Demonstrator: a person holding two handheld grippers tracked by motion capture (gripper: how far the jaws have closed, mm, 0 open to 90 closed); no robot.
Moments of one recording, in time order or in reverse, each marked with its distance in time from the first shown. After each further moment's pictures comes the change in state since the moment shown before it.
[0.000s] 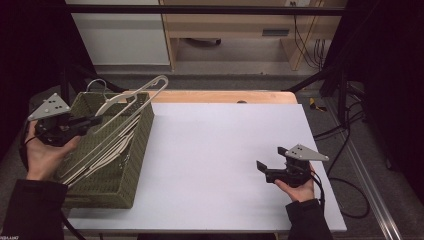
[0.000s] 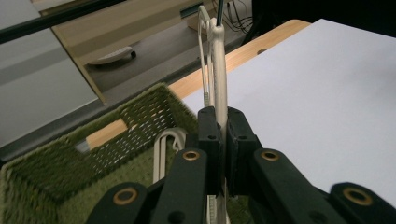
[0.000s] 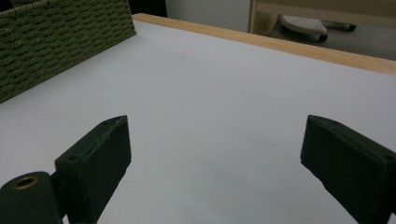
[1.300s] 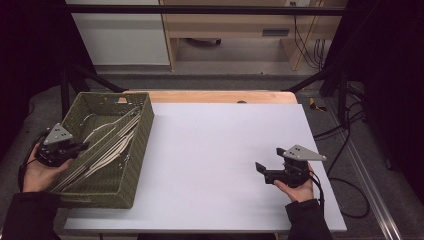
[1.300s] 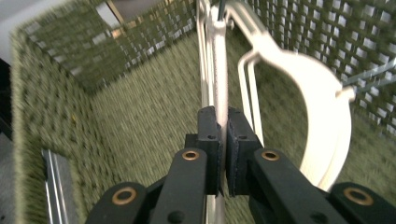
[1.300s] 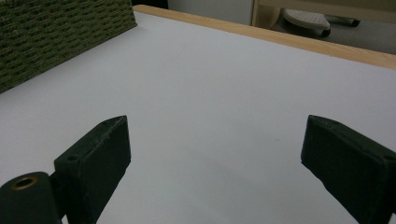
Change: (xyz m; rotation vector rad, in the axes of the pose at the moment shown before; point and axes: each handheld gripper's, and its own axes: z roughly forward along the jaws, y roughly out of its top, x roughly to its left) left arm 0.034 -0.110 0.028 0.284 0.082 0.036; right arm 0.002 -0.002 0.003 0.027 0.004 -0.016
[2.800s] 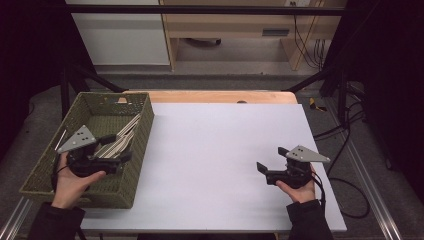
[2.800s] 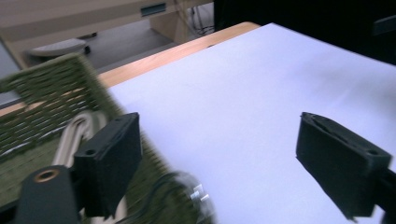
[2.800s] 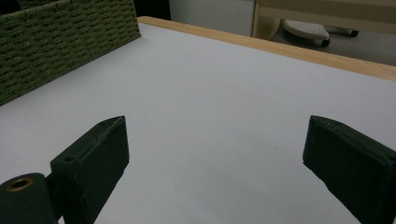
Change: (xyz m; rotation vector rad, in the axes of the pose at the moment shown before) left arm -0.106 0.068 -0.022 -0.344 -0.265 -0.108; right arm 0.000 0.002 -0.007 -0.041 0.006 -0.002
